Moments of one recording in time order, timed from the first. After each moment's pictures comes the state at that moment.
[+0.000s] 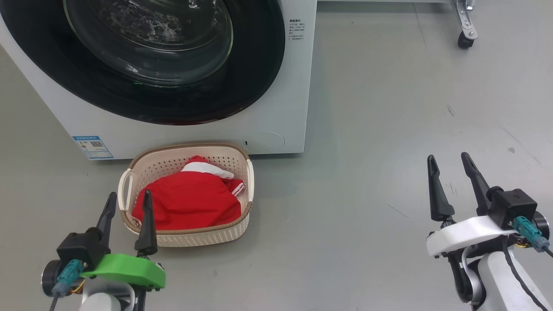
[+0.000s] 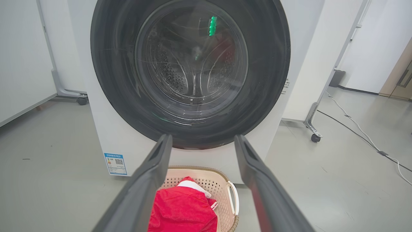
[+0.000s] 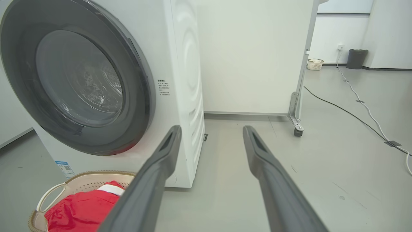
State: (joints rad) left arm -0.12 0.03 -0.07 0.30 -0.35 -0.08 -0.26; right arm -0.14 -0.18 0.20 0.22 0.37 -0.05 -0.25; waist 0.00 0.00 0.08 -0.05
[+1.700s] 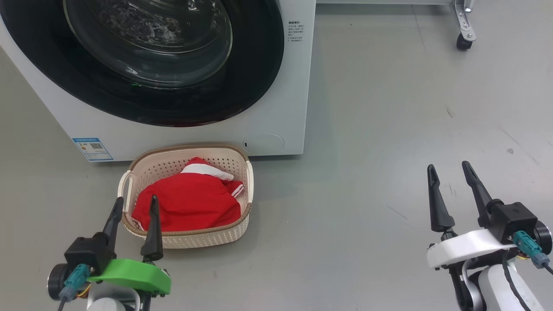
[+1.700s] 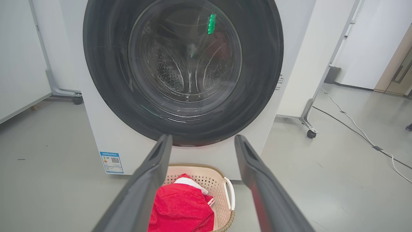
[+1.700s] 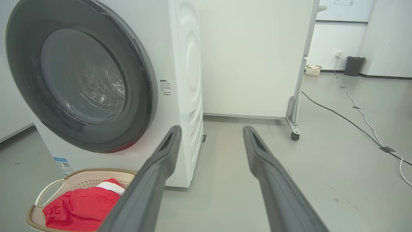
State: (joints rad) left arm -0.10 0.03 -0.10 0.29 -0.35 -0.08 -0.26; right arm -0.07 -0.15 0.17 0.15 0.31 -0.04 -0.25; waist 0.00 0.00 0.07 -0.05
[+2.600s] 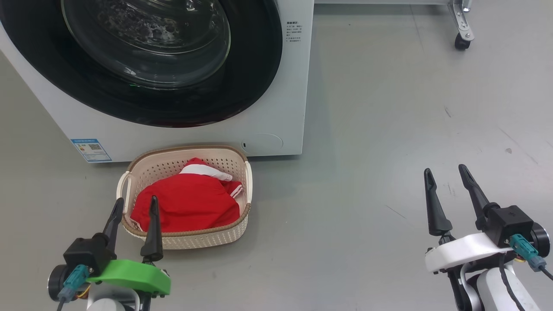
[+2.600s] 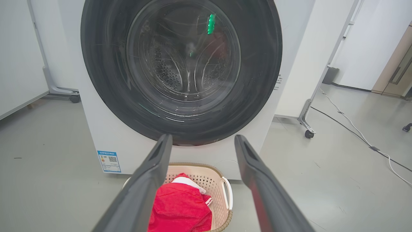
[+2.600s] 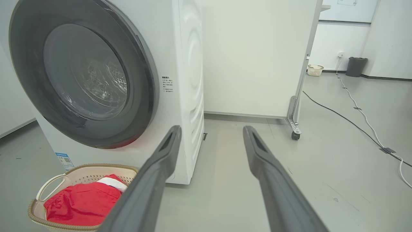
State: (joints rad) left arm -0.10 0.03 -0.10 0.29 -0.36 -0.09 -0.26; right arm -0.06 -0.15 0.16 0.14 0.29 -0.03 -0.25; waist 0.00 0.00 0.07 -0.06
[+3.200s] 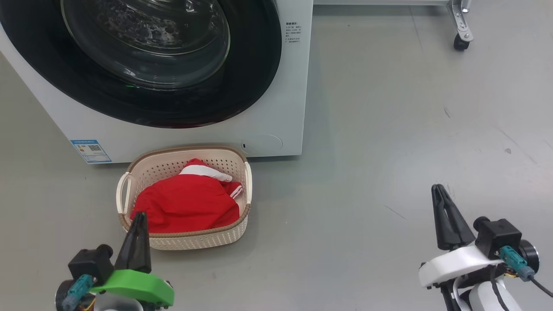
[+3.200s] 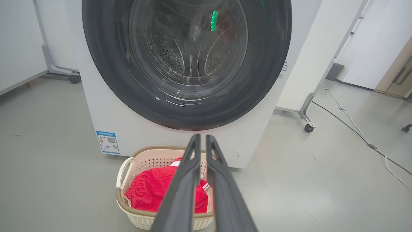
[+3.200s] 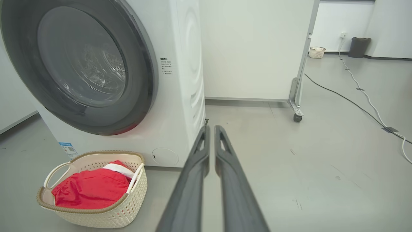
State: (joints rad) left arm -0.09 0.02 -0.10 0.33 -0.40 -0.08 -0.26; right arm -0.03 -0.12 0.16 0.18 0.29 -0.03 -0.25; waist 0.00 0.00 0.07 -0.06
